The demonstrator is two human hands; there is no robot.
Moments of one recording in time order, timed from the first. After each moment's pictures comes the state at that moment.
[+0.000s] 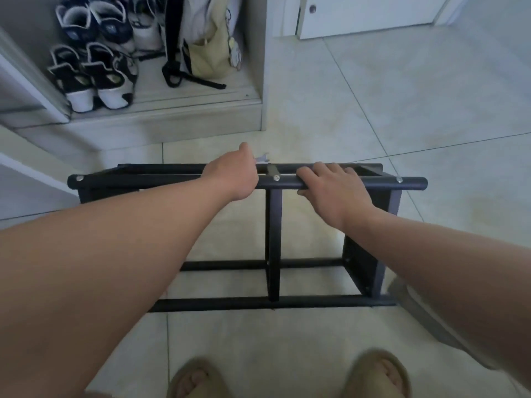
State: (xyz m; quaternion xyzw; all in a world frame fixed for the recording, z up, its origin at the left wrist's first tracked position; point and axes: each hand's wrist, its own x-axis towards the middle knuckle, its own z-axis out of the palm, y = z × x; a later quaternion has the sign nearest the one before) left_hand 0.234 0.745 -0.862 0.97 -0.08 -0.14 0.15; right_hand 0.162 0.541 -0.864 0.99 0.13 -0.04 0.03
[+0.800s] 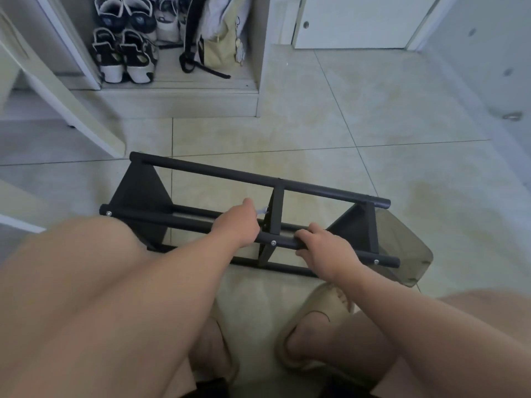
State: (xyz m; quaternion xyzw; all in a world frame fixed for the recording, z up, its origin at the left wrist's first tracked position) left_hand -0.021 0.743 -0.841 0.95 -0.03 -0.24 0.20; right_hand -0.088 0.546 -0.837 0.97 0.07 -0.22 -0.05
